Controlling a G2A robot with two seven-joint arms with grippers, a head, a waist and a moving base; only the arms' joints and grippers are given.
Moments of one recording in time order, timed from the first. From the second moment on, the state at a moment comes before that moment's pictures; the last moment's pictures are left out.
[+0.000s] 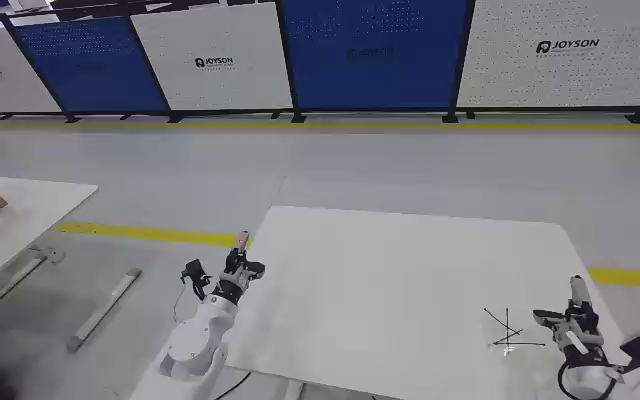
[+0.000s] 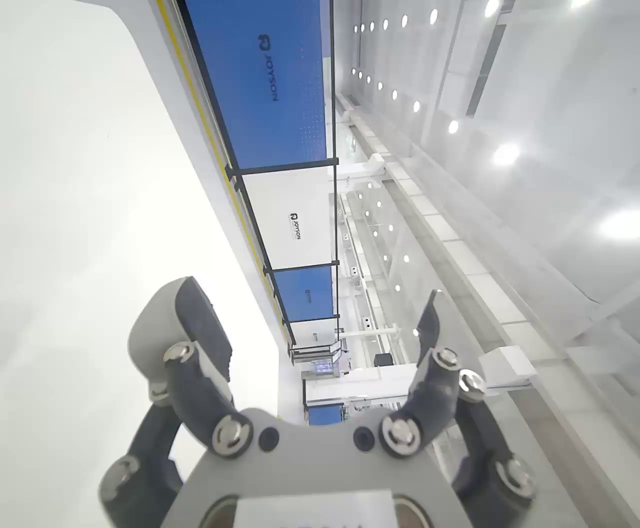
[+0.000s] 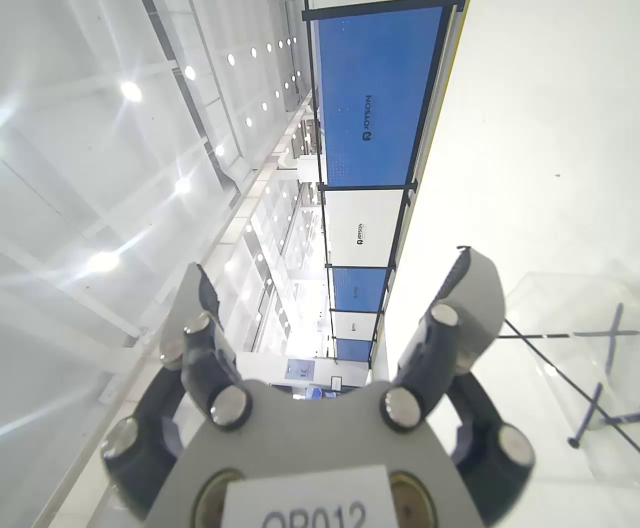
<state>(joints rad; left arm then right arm) 1.73 -1.15 -1.60 -1.80 -0.42 0.00 0.00 -1.73 -1.15 1.60 -1.80 0.42 0.00 0.00</state>
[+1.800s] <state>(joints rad) 1.73 -1.15 -1.60 -1.80 -0.42 0.00 0.00 -1.68 -1.08 1.88 -1.61 0.19 -0.10 0.74</state>
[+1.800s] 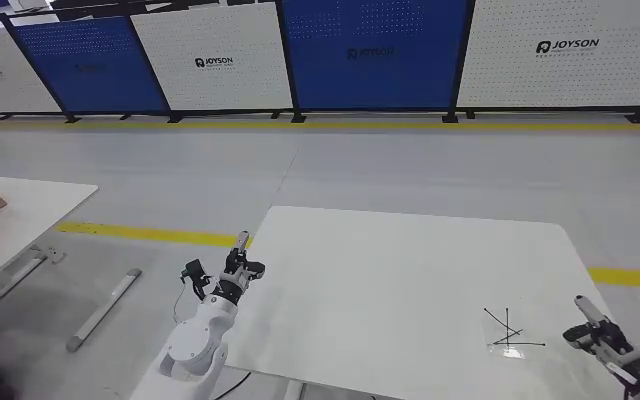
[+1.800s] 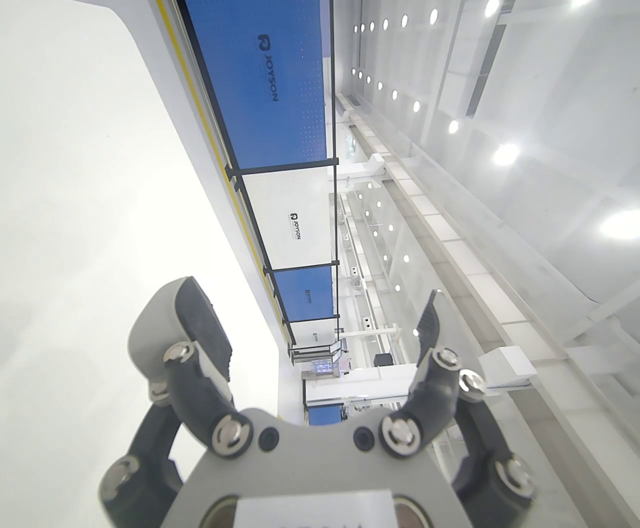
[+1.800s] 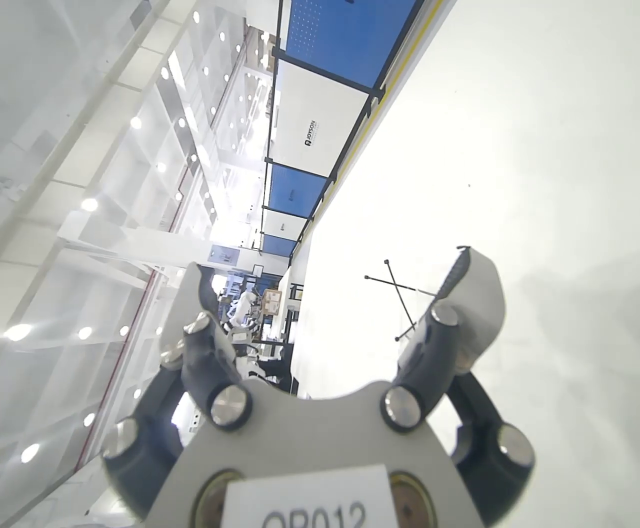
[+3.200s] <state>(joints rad) 1.73 -1.15 -1.60 -1.80 -0.42 0.00 0.00 -1.54 -1.04 1.80 -1.39 0.07 -0.30 1.05</state>
